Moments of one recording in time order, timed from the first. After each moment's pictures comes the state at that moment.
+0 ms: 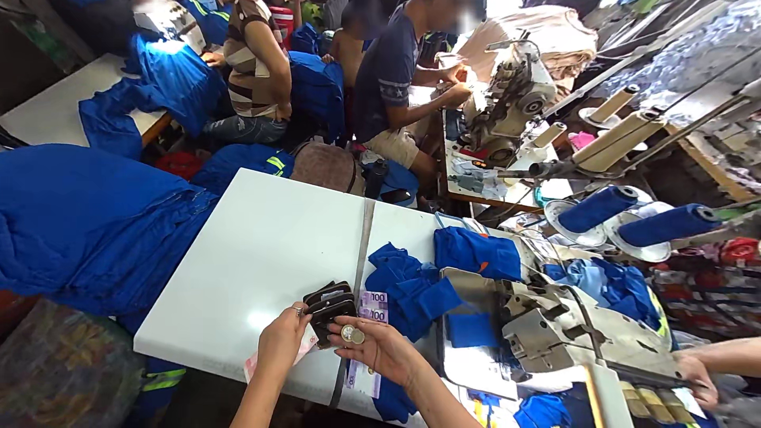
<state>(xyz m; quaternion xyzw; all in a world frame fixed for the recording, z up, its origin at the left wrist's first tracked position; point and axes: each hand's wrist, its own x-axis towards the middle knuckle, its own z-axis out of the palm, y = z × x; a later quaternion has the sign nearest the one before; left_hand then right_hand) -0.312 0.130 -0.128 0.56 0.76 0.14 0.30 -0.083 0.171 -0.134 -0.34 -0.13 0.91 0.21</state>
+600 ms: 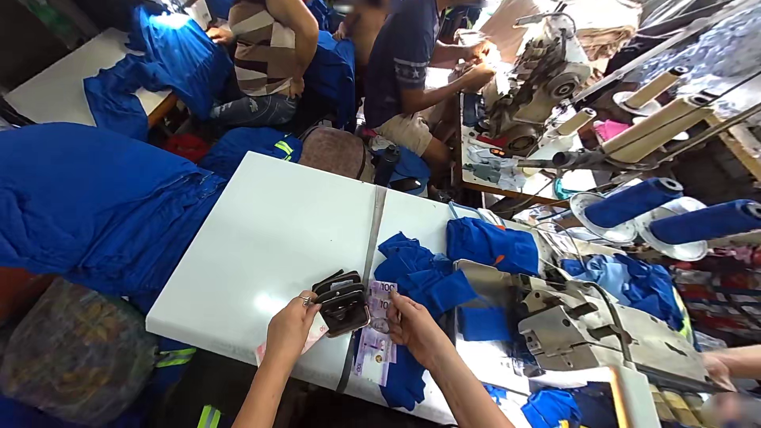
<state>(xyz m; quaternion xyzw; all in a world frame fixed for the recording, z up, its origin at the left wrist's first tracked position) -0.315 0.125 -0.135 0.56 0.75 0.17 0.31 -0.067 0.186 -0.104 -0.55 -0.24 0.76 0.25</state>
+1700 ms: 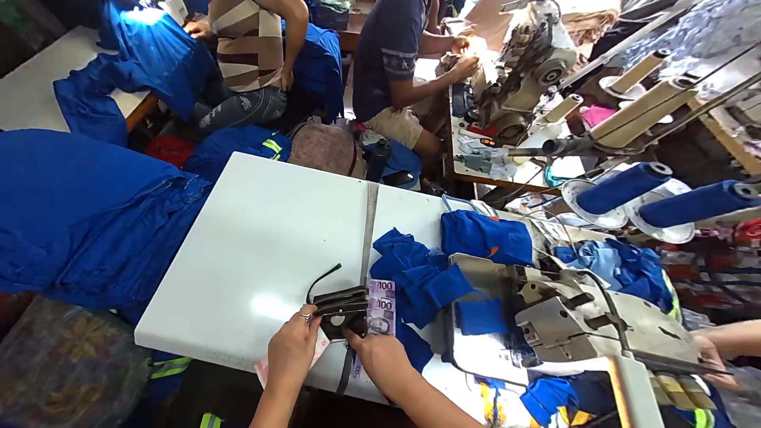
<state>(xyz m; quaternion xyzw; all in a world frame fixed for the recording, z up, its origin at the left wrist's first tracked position) -0.292 0.101 -0.151 0.57 0.76 0.24 0.20 -0.112 0.141 -0.123 -0.47 -0.78 0.32 -0.26</state>
